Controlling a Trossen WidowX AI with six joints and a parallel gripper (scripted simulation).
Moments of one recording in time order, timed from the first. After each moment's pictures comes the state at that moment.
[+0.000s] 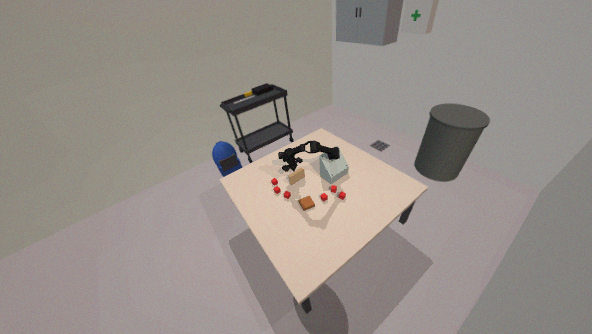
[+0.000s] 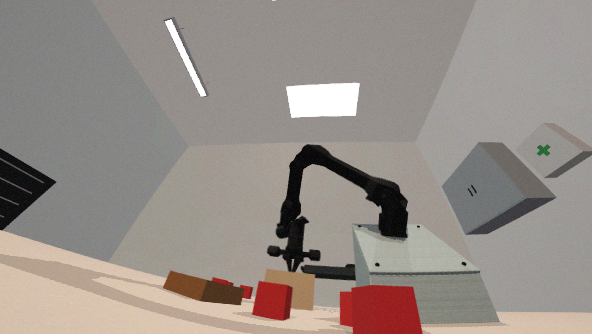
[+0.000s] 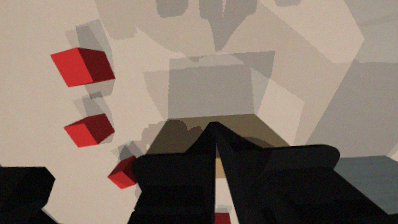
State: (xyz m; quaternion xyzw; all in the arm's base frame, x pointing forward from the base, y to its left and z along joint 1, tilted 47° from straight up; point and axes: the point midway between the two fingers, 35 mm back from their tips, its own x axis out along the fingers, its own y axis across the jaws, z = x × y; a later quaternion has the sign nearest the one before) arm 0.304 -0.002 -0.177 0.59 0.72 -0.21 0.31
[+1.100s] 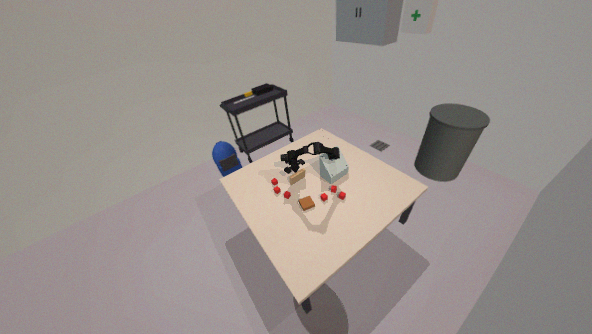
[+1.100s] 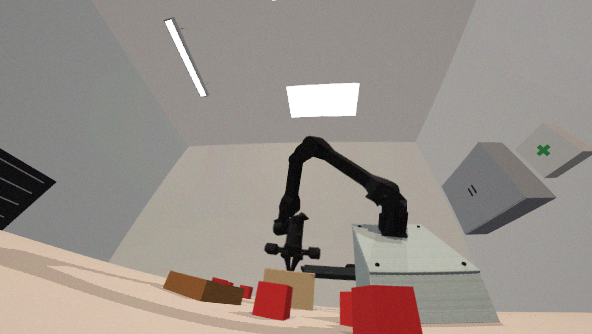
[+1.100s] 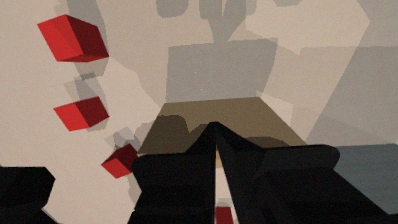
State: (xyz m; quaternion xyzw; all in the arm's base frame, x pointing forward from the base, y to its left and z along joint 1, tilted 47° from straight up) arm 0.300 0.021 -0.153 0.59 0.72 -0.22 0.31
